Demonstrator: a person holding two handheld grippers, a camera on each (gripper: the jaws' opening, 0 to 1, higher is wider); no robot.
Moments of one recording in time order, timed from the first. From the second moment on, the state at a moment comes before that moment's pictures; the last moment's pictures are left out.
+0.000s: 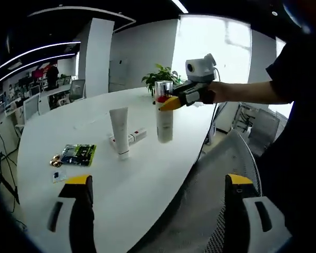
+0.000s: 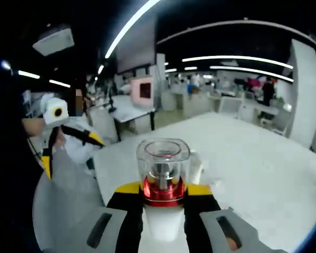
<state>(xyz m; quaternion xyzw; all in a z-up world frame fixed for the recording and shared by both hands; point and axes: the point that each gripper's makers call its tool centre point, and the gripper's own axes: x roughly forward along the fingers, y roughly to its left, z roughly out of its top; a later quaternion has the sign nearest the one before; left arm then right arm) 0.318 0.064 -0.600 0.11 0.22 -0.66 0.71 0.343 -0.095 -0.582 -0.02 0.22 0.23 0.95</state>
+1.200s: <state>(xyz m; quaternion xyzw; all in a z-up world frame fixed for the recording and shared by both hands) 0.302 0.003 -0.531 0.06 0.13 -0.75 0.65 0.307 0.037 -0.575 -0.06 0.18 0.45 0.87</state>
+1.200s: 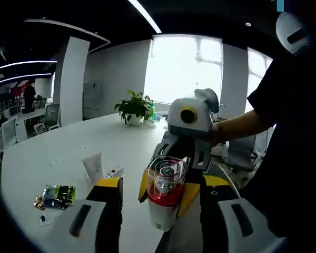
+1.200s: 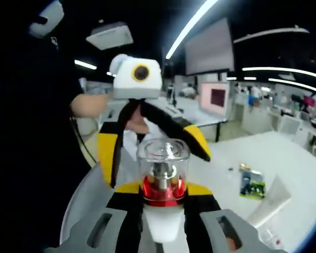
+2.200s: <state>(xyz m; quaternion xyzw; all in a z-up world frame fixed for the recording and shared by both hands) 0.309 -0.005 -0.508 0.02 0.10 -0.77 0.63 0.317 0.052 -0.547 -0.02 0.14 0.51 0.85</state>
